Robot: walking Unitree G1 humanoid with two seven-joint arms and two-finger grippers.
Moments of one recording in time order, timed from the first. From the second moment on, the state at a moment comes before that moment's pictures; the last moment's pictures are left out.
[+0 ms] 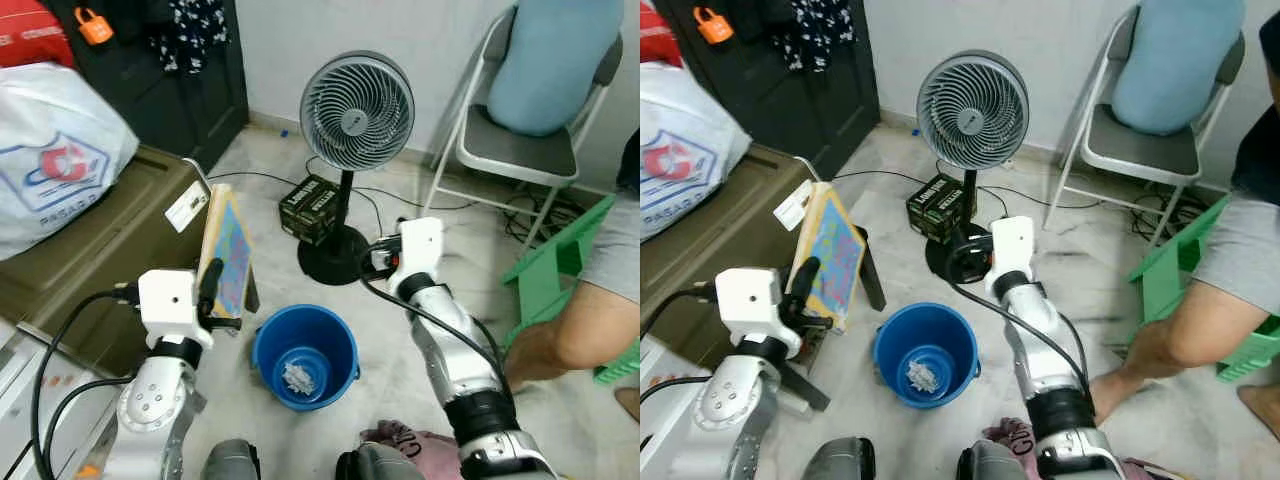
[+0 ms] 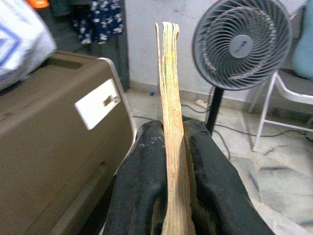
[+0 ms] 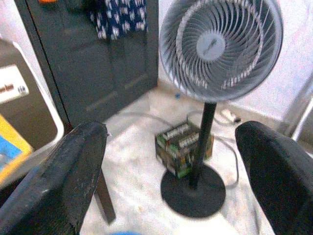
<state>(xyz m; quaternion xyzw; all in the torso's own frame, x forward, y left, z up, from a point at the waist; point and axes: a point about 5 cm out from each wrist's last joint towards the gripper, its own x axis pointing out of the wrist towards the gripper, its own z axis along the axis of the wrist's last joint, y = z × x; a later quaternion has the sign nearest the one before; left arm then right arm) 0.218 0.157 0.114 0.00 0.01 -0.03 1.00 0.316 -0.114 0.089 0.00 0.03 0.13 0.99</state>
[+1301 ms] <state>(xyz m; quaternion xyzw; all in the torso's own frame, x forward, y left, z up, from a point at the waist) 0.192 0.173 0.101 0.07 0.05 -0.12 0.99 0.336 -0.120 0.087 -0.04 0.06 0.06 1.00</state>
